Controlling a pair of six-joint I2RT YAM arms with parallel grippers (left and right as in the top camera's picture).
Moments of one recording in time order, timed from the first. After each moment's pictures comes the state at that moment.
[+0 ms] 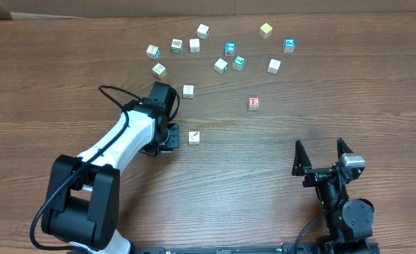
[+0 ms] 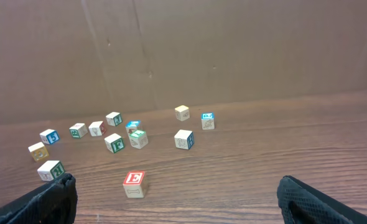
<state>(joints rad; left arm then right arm) -0.30 1.77 1.09 -0.78 -0.02 -0.37 0.15 0.01 0.02 -0.02 0.06 0.15</state>
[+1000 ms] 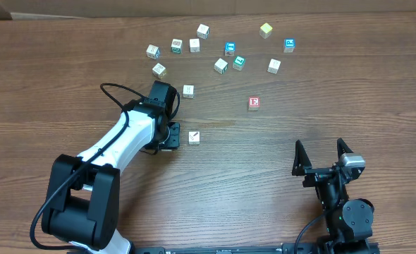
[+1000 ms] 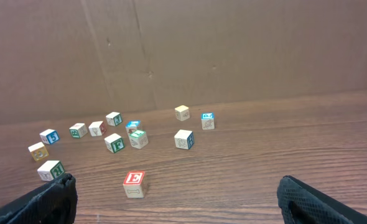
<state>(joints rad) -0.30 1.77 1.08 -0.75 -0.01 -0.29 0.15 0.01 0.02 -0.02 0.07 0.15</state>
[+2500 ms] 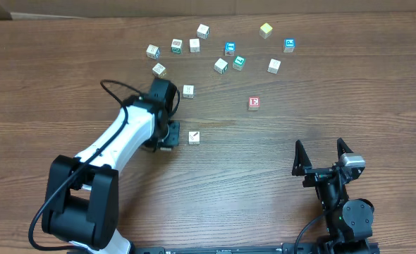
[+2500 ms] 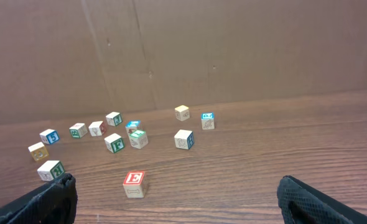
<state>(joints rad) -0.30 1.77 1.16 -0.86 -0.01 -0.28 0.15 0.01 0.02 -0.02 0.07 0.15</state>
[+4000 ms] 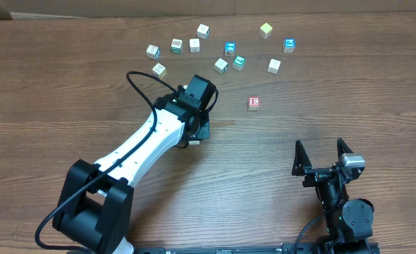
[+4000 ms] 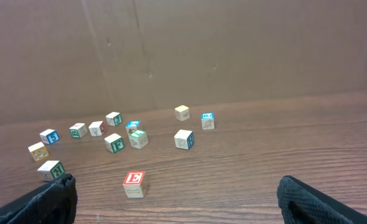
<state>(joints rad) -0.52 1.77 1.24 -0.79 -0.09 -0.55 0.15 0.01 0.02 -0.02 0.07 0.15</state>
